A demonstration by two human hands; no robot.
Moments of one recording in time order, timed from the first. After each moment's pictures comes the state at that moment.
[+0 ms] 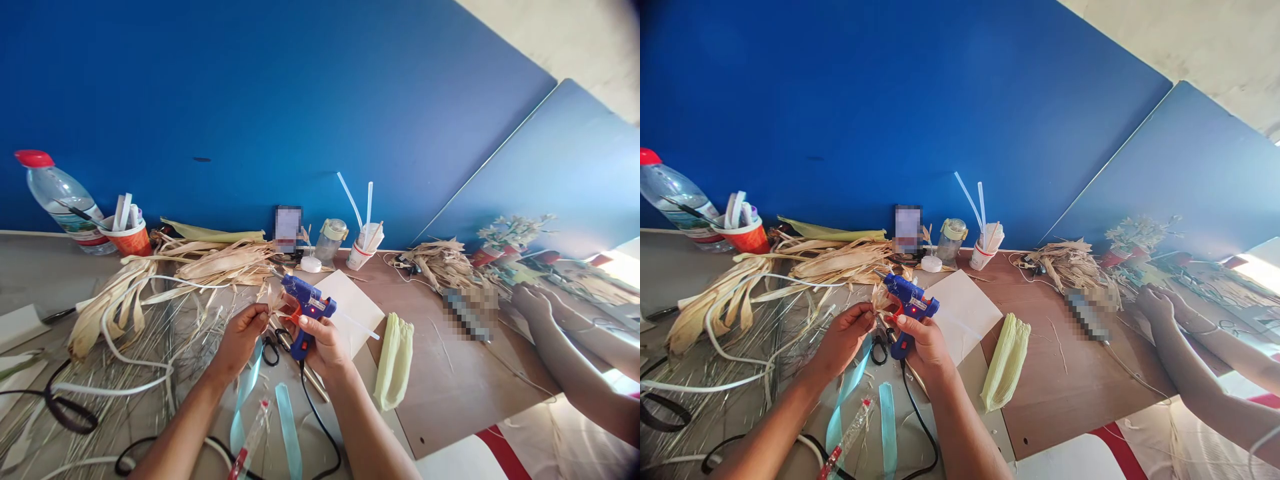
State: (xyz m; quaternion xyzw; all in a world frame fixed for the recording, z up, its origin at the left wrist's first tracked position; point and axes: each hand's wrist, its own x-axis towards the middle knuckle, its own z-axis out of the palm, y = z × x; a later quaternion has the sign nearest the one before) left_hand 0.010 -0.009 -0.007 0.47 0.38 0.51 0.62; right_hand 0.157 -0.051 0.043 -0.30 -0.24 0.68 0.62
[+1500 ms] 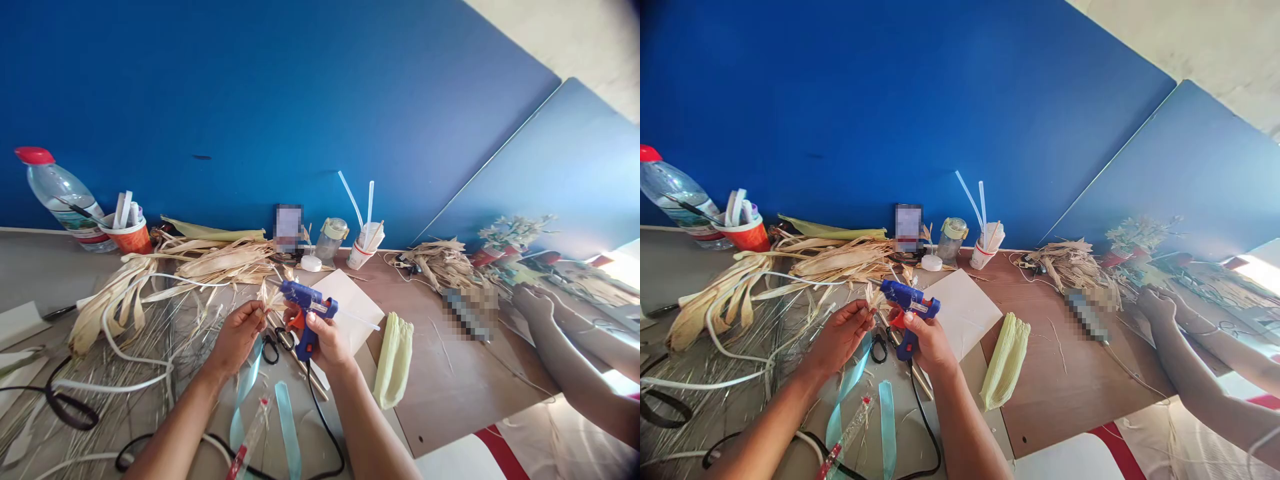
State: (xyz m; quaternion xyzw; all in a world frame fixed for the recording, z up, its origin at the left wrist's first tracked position) left_hand 0.008 -0.009 0.004 0.39 0.38 0.51 0.67; right_hand 0.169 -0.051 0.036 -0.34 -0.32 0.65 0.59
